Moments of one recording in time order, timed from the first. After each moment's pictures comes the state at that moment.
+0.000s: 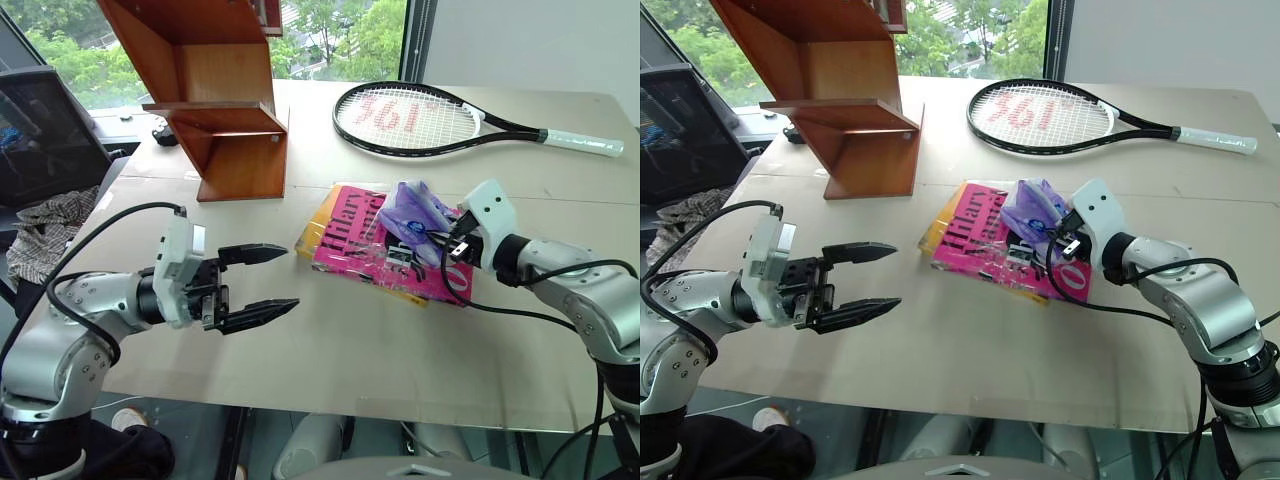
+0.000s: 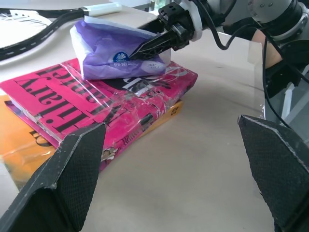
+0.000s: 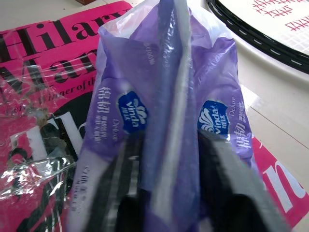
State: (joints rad) left arm -0.03 0.84 0.31 -0.45 -0.79 0.52 -1.18; right arm -0.41 -0.69 0.10 -0.50 0.52 0.92 0.37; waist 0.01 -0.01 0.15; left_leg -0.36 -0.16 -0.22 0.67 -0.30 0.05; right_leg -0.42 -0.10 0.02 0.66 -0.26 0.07
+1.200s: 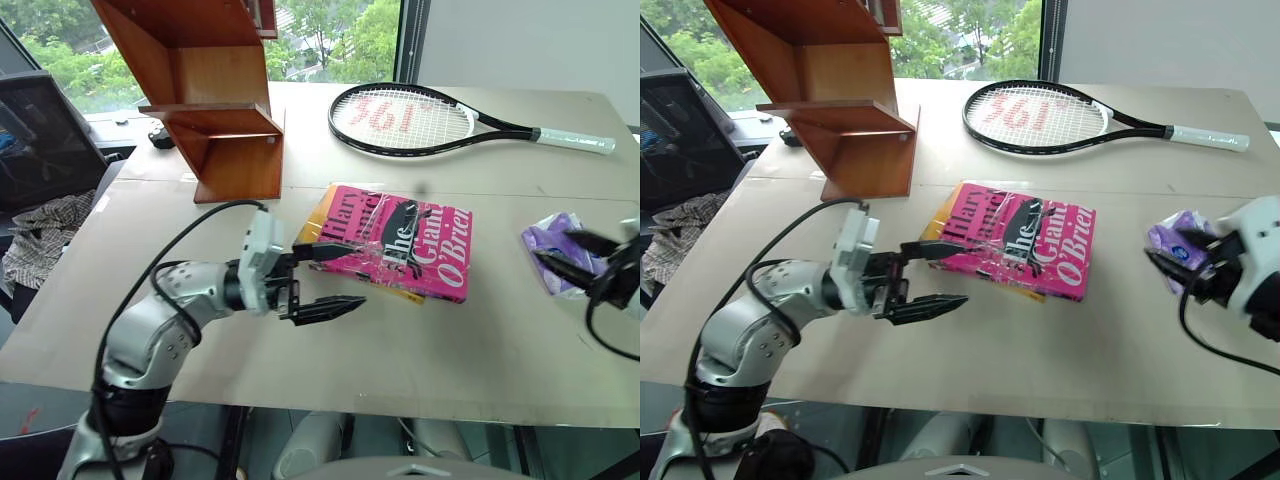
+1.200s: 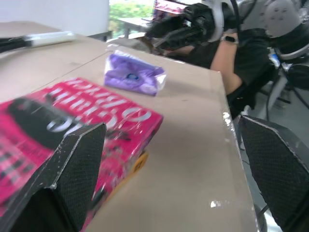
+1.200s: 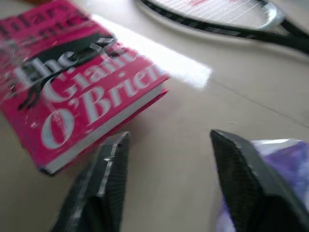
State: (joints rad) left arm -0.17 0.68 0.08 -0.45 -0.77 0.56 -1.06; right arm 0.10 -0.87 -0.50 -0.68 0.68 0.91 0.58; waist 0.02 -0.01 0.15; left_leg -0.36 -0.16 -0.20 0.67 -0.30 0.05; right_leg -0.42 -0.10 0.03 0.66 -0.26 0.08
